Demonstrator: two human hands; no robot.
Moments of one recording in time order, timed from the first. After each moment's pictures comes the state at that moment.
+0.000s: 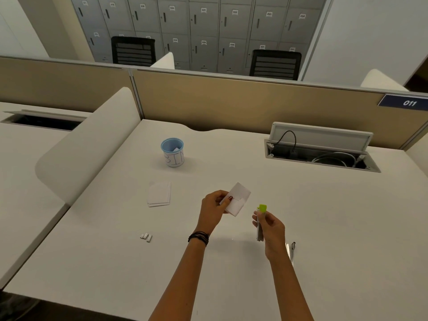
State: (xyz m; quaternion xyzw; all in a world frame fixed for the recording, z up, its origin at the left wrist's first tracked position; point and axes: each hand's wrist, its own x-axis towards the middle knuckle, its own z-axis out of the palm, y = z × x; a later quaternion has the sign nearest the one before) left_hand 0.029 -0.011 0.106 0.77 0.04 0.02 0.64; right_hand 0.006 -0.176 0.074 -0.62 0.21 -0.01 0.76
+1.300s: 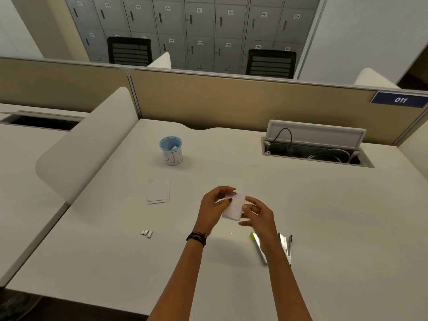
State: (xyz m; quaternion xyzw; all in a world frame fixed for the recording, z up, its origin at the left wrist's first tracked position) left_hand 0.006 -0.011 0.113 0.73 0.00 0.02 0.69; right_hand -0.015 -0.155 0.124 -0.69 0.09 0.05 0.71
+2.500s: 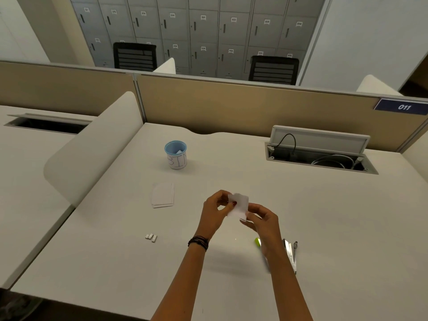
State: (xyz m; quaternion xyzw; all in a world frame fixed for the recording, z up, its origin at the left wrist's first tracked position) left_hand 0.007 -0.001 0.114 0.77 -0.02 0.07 0.64; right_hand -0.015 -0.145 0.125 -0.65 0.09 0.02 0.76
